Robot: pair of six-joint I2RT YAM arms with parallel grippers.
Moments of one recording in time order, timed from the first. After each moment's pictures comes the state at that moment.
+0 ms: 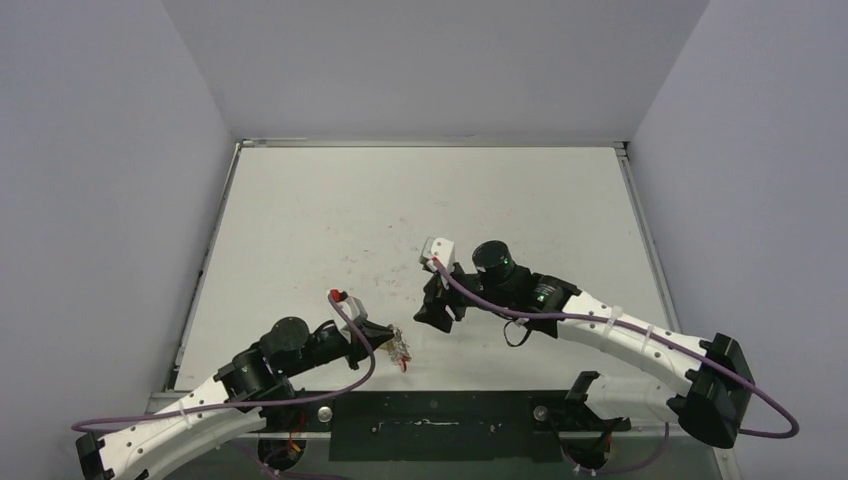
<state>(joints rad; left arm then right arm) -0.99 0.35 0.29 -0.12 0.11 -0.17 0.94 1.19 0.87 -0.21 -0.39 -0.10</state>
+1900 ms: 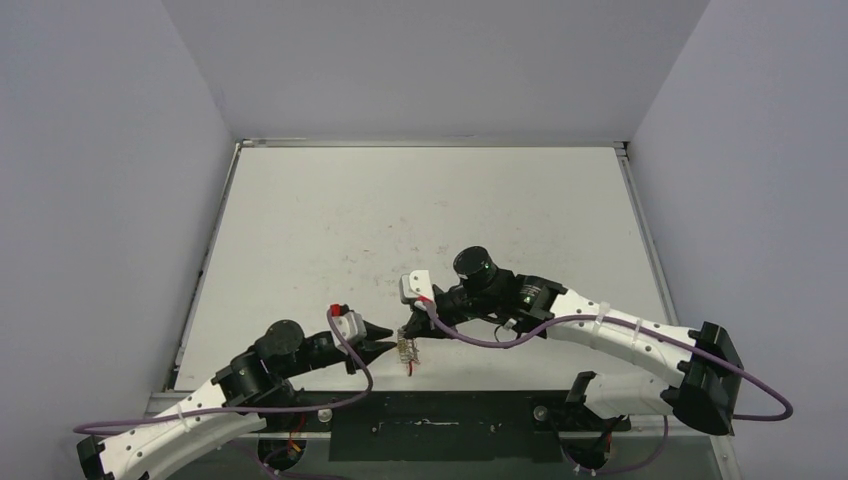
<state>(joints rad) -0.99 0.30 0.27 -0.10 0.23 -0.03 1.02 1.22 0.87 -0.17 -0.66 -0.33</state>
